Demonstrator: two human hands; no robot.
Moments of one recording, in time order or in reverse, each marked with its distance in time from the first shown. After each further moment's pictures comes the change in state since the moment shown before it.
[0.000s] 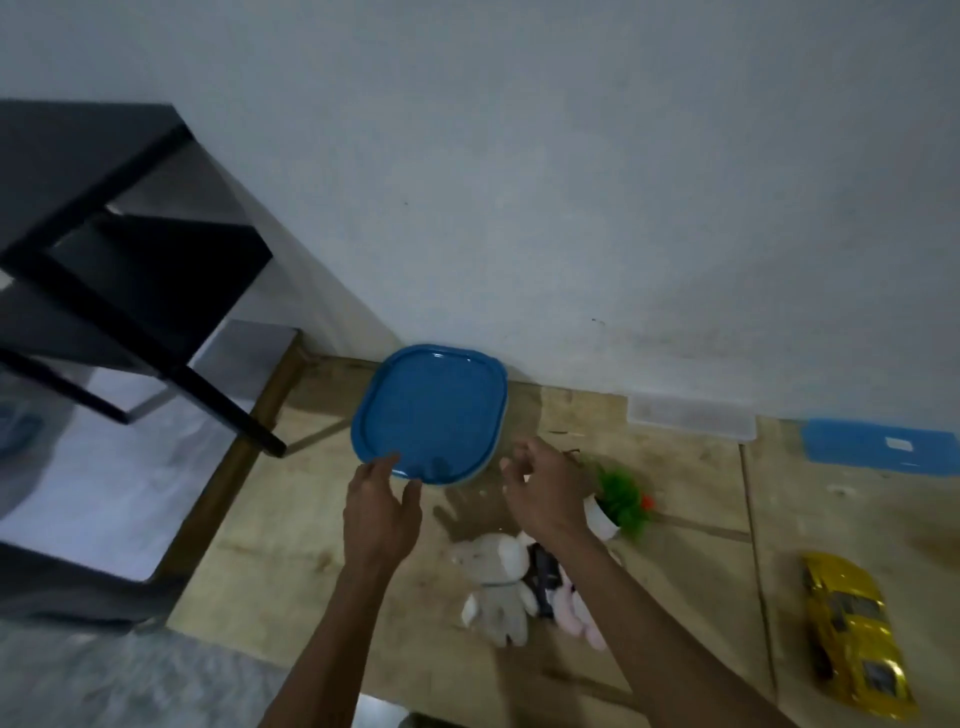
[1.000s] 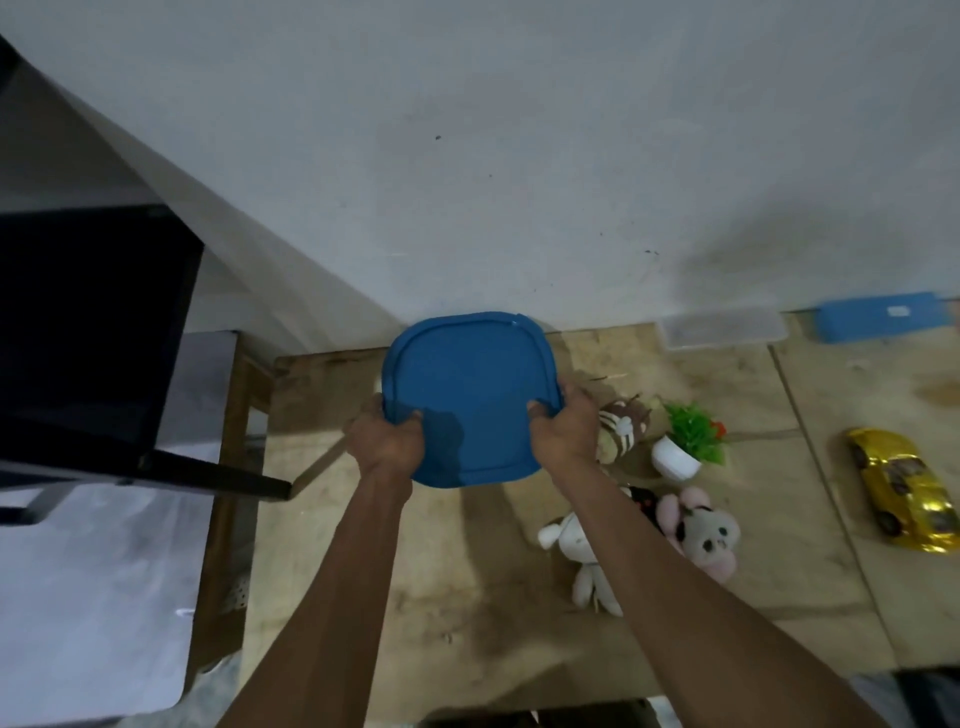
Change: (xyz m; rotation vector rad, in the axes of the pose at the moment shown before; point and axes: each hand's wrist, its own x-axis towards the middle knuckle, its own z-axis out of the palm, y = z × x) left_hand 0.179 -0.056 0.003 -0.470 -0.295 -0.368; right_hand 0.081 -0.028 0.116 0.160 0.418 0.461
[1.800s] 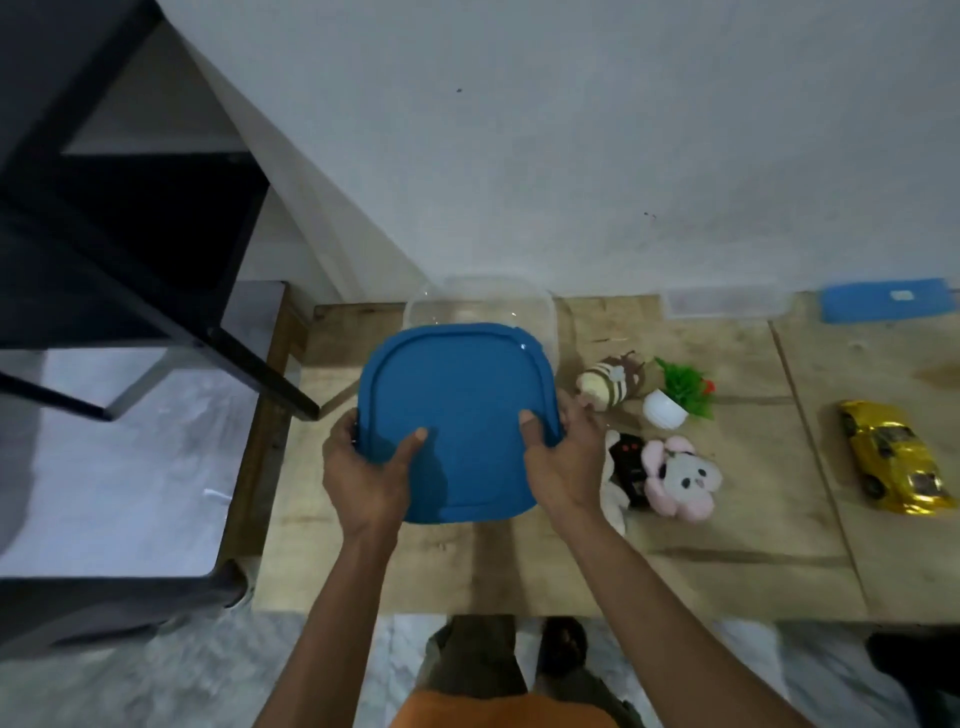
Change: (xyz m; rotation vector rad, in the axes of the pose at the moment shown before) left_hand -0.150 -0.050 -0.069 -0.019 0.229 0.234; right_hand -0.124 0.047 -0.043 0.069 -0.037 -0.176
